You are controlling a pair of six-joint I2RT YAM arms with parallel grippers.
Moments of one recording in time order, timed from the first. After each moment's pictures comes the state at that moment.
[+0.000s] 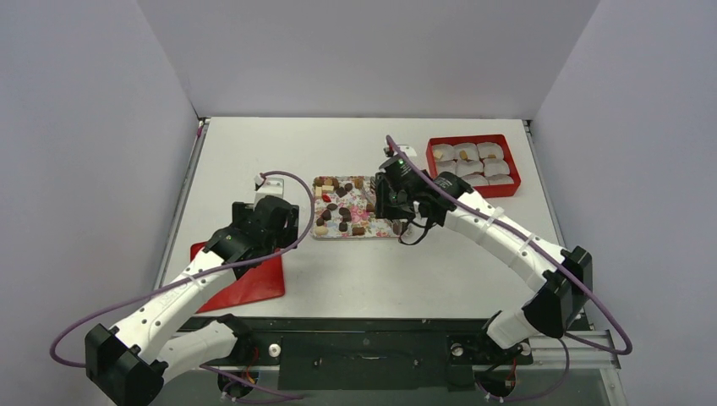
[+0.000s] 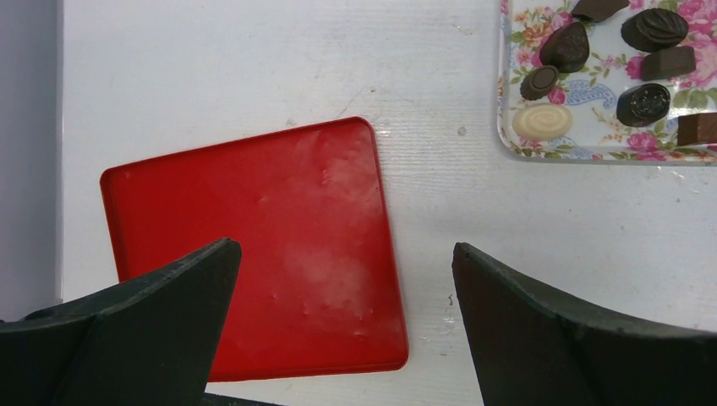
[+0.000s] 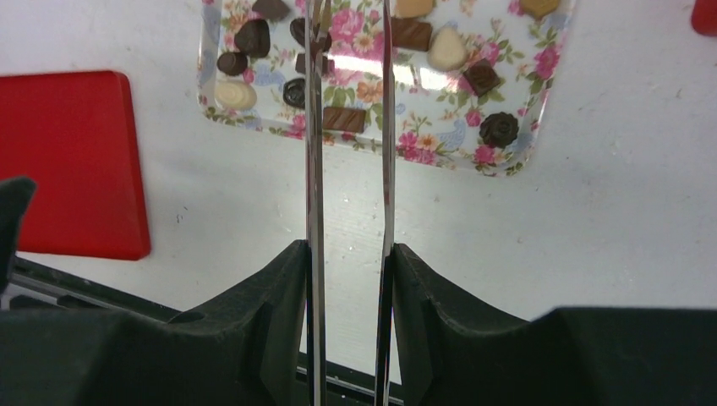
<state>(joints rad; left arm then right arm) -0.63 1.00 0.86 -0.73 -0.58 -0.37 0.76 1.48 1.43 -0.82 0.18 0.59</state>
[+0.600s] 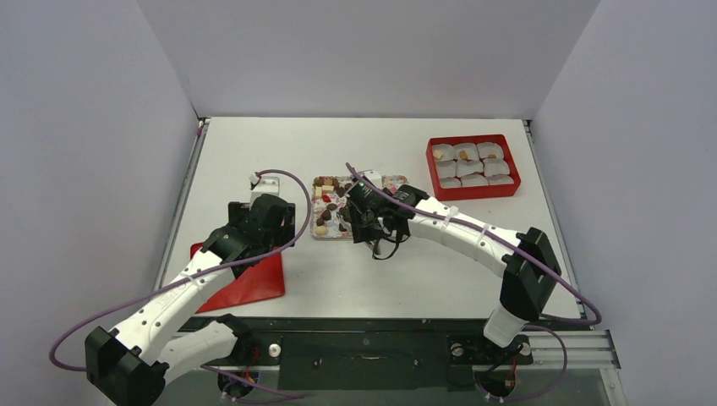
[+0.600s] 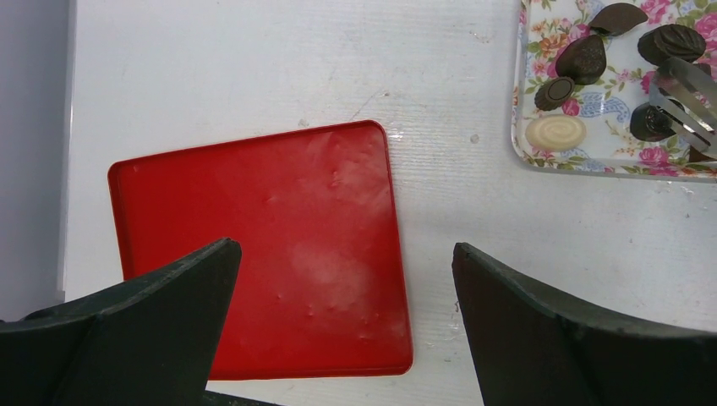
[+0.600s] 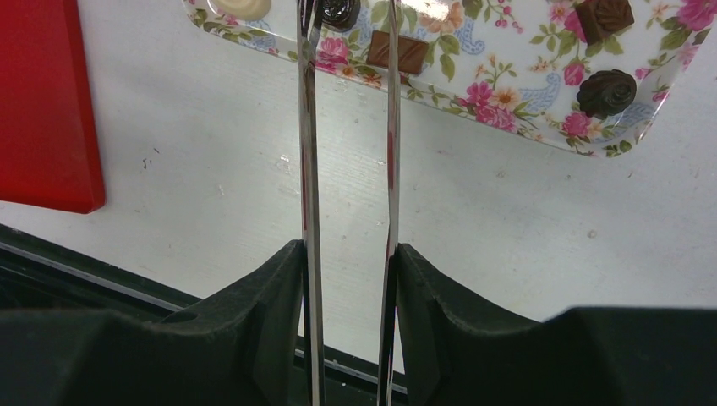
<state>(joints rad) -0.59 1.00 0.86 -0.73 -0.59 -0.38 0.91 1.66 1.41 -0.81 0.17 0.60</state>
